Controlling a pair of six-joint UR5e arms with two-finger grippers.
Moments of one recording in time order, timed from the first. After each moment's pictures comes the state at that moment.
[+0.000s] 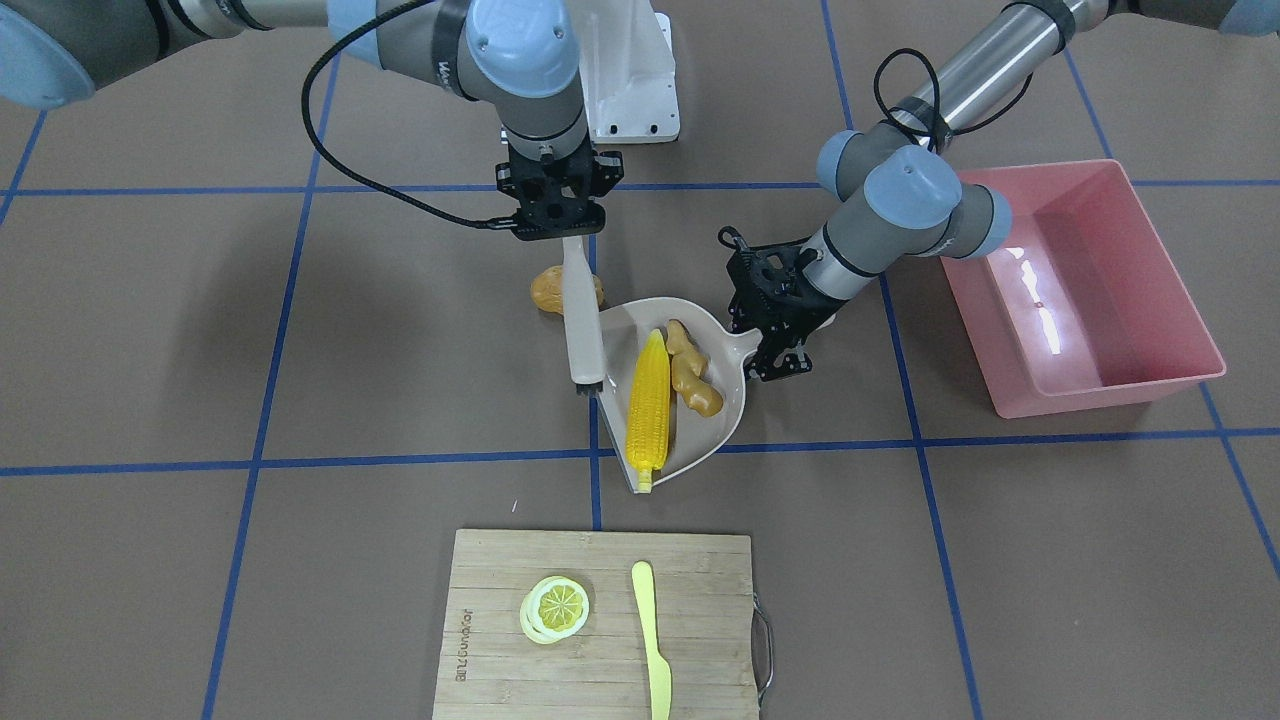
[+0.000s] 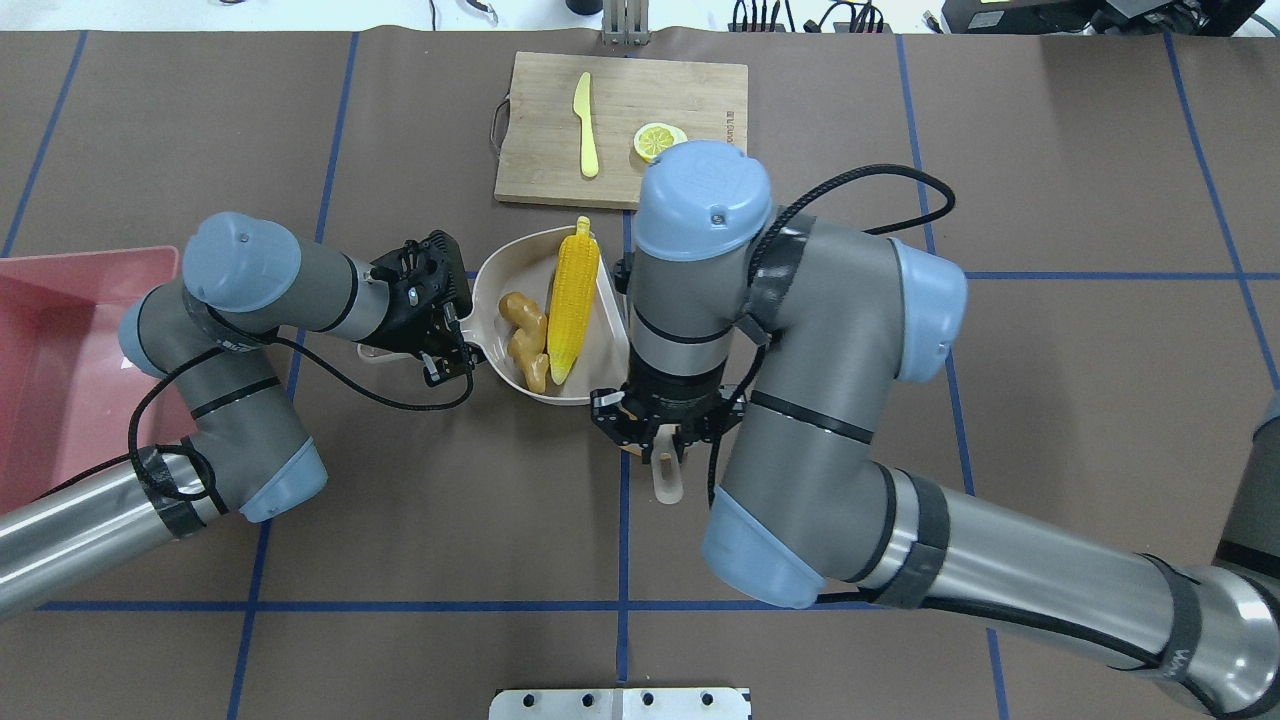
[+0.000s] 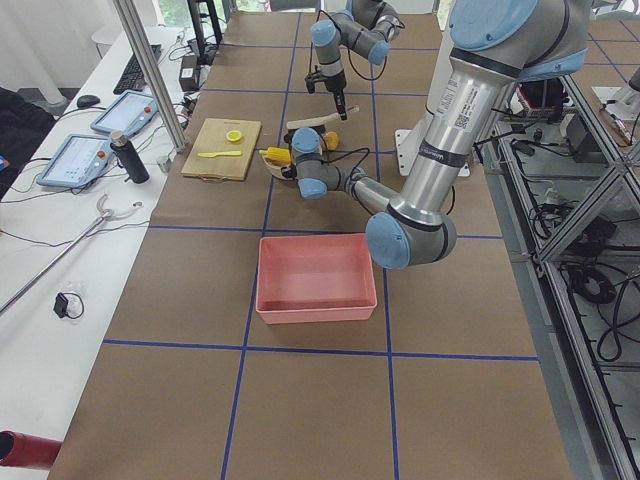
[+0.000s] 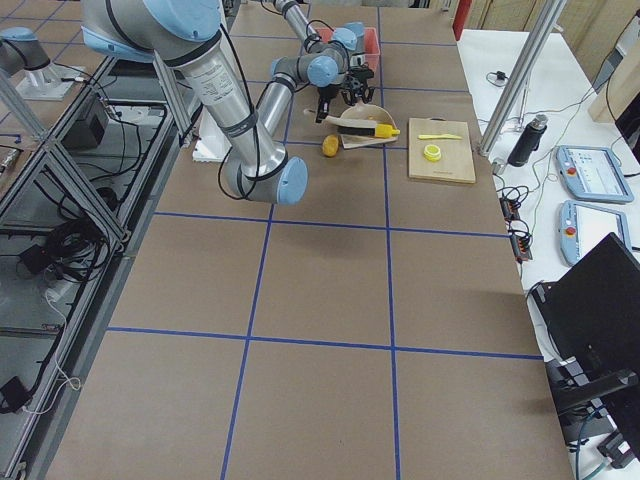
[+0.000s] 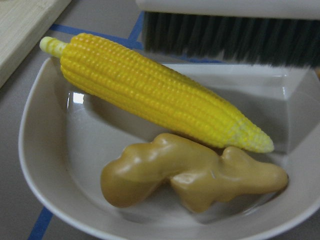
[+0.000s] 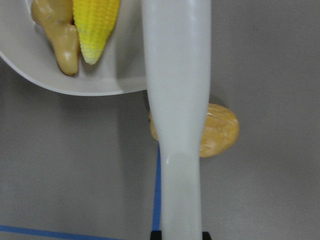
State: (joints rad) left arm -0.65 -2.04 -1.44 -2.44 -2.02 -0.01; right arm 0.52 -0.81 1.80 -1.92 2.18 1.11
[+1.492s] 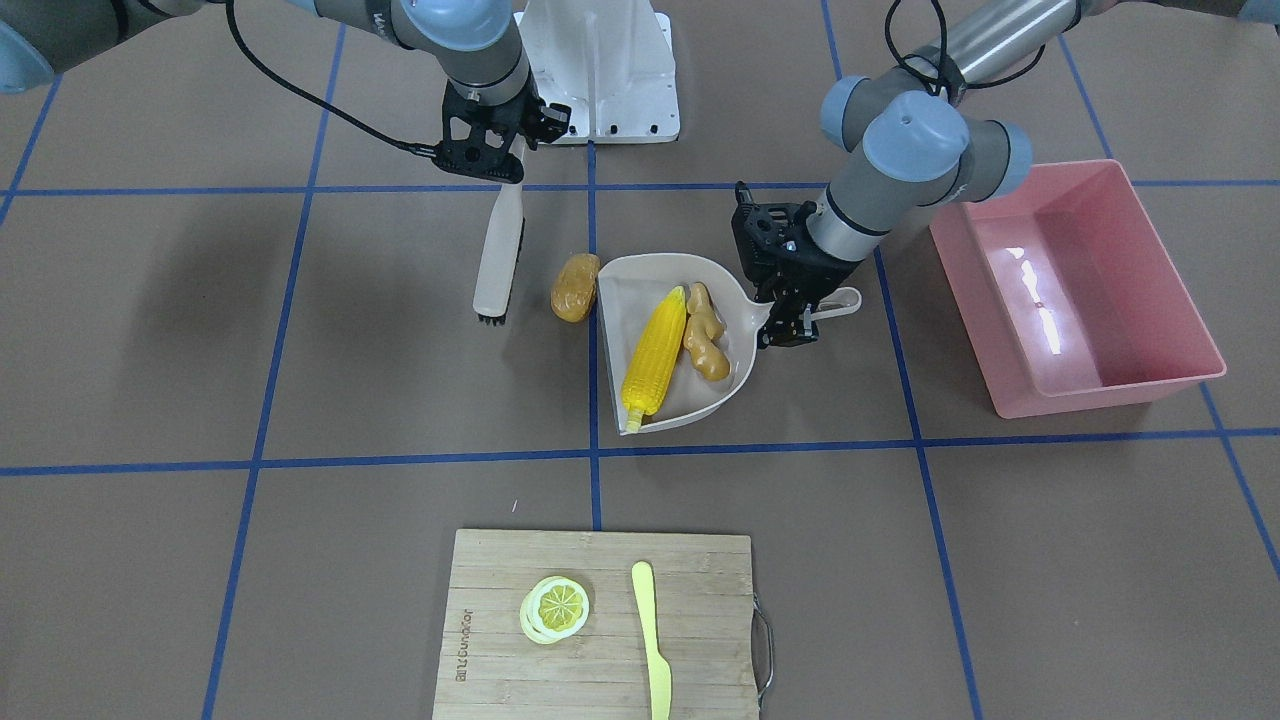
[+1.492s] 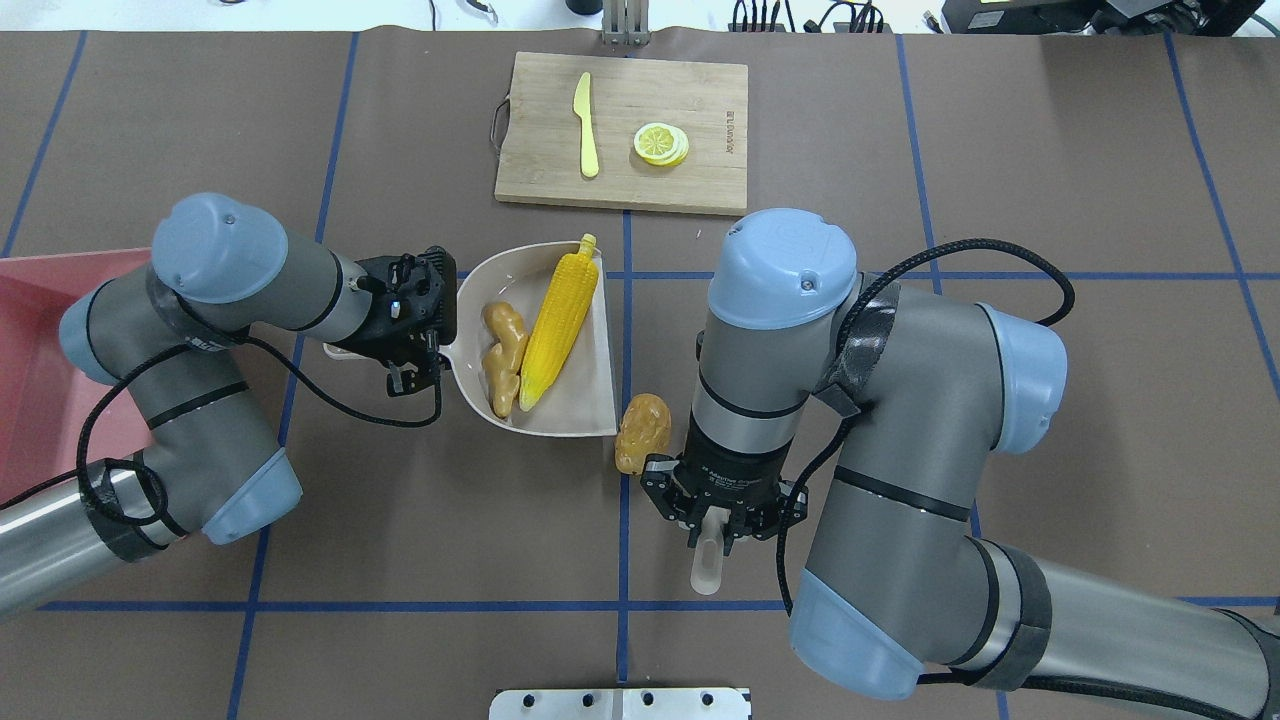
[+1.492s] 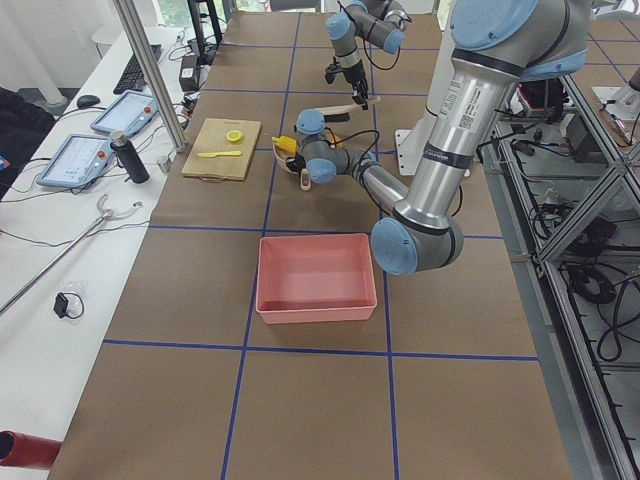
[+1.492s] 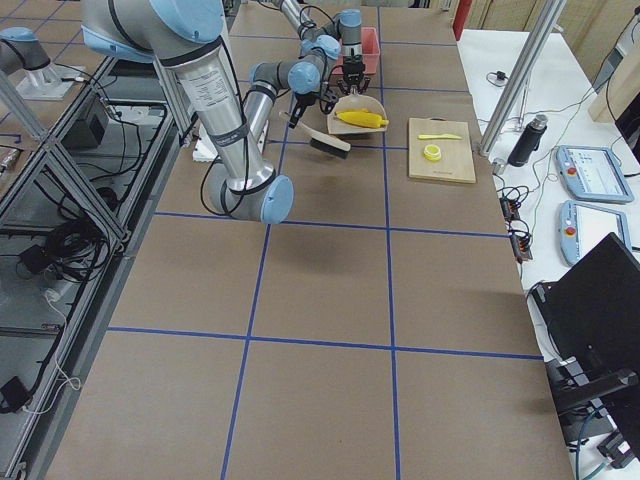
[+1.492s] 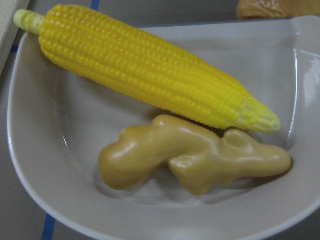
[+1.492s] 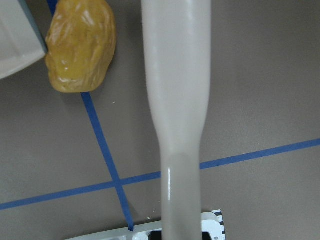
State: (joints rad) left arm -0.65 -1.98 -1.65 -2.13 -2.01 0.27; right arm 0.47 -0.92 1.94 -1.96 2.28 1.41
